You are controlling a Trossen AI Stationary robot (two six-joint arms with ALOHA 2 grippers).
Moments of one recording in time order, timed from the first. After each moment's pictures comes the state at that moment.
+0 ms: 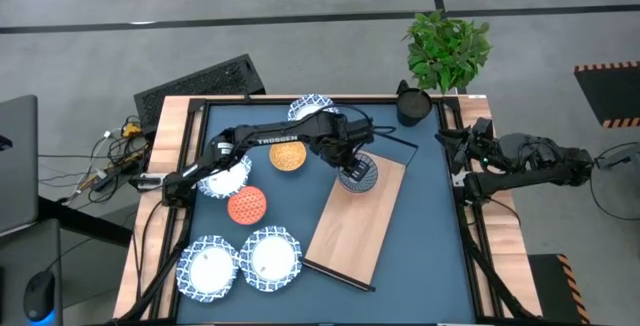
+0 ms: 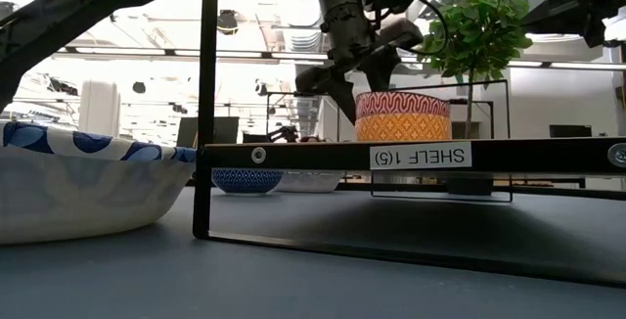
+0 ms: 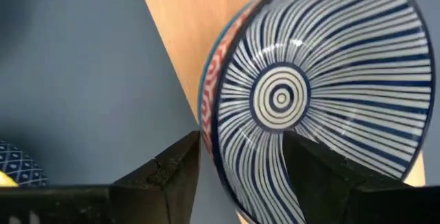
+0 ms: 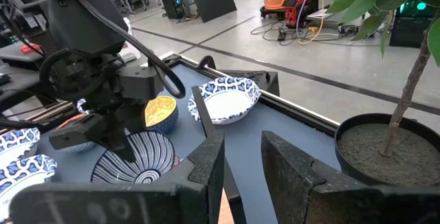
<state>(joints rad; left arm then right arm) 0.17 2.36 2.35 -1.22 0.10 -0.72 0.12 0.18 0.65 -0.76 0.70 0.44</state>
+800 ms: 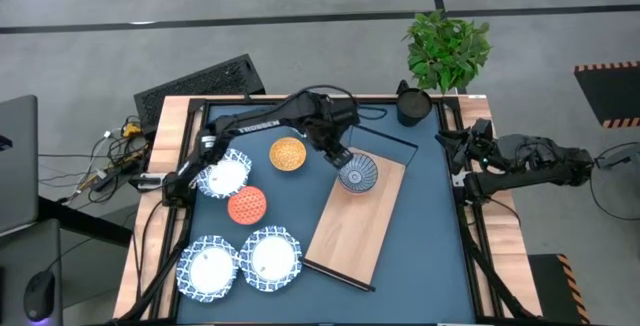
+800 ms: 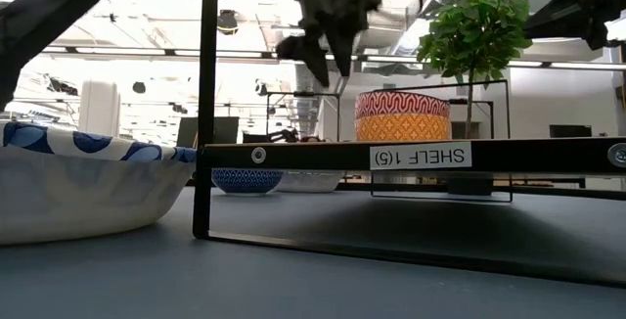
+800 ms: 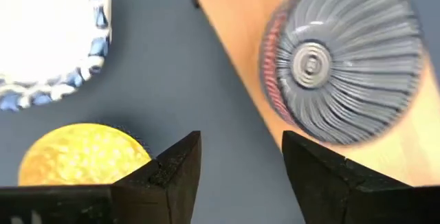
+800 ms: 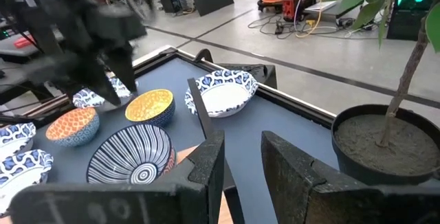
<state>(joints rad) 0.21 2.20 2.36 -1.37 0.04 -0.47 0.12 0.18 0.65 -0.79 0.70 0.46</state>
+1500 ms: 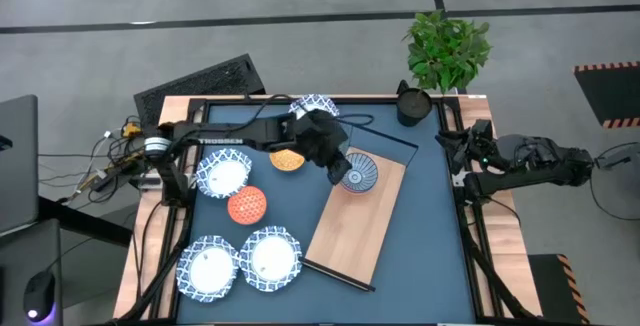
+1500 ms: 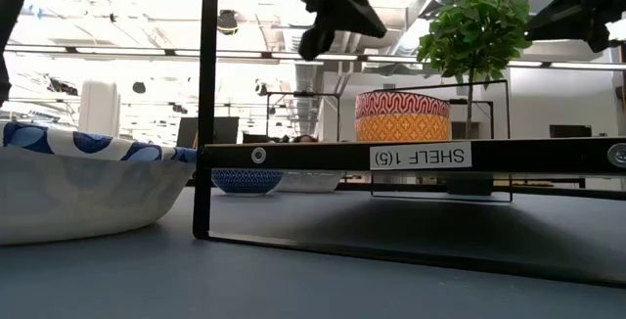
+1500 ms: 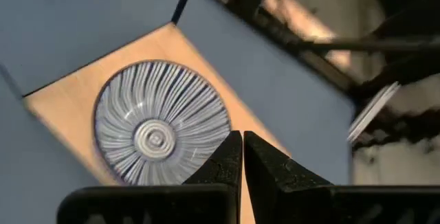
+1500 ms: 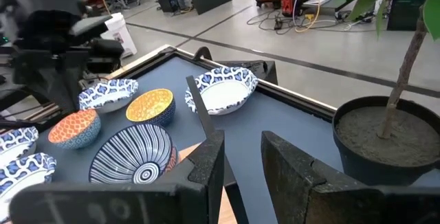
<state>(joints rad) 0.16 1.78 1.52 -0.29 0.23 -0.55 0.12 0.18 0.65 -0.81 0.70 0.51</state>
